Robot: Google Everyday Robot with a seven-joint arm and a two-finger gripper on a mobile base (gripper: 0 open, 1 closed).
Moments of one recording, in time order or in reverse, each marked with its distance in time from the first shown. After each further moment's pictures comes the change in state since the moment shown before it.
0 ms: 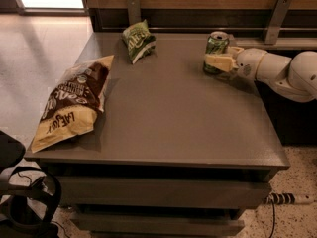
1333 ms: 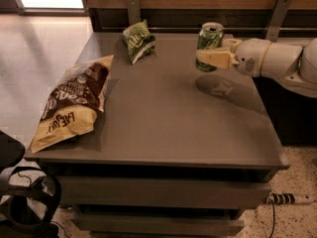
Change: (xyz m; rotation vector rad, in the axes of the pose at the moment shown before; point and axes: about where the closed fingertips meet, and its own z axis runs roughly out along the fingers) arm -0.052 0.086 -0.024 -0.115 0.020 -0.032
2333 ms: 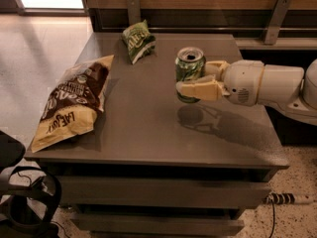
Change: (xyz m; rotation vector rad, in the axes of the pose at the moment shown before) arm 0.002 0.141 -0.024 -0.148 0.044 -0.095
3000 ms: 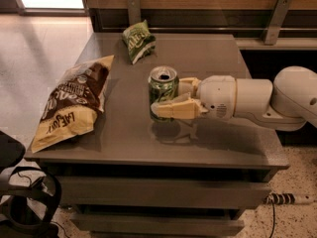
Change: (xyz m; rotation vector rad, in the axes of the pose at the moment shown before) arm 0.008 0.072 0.038 -0.266 -0.063 0.038
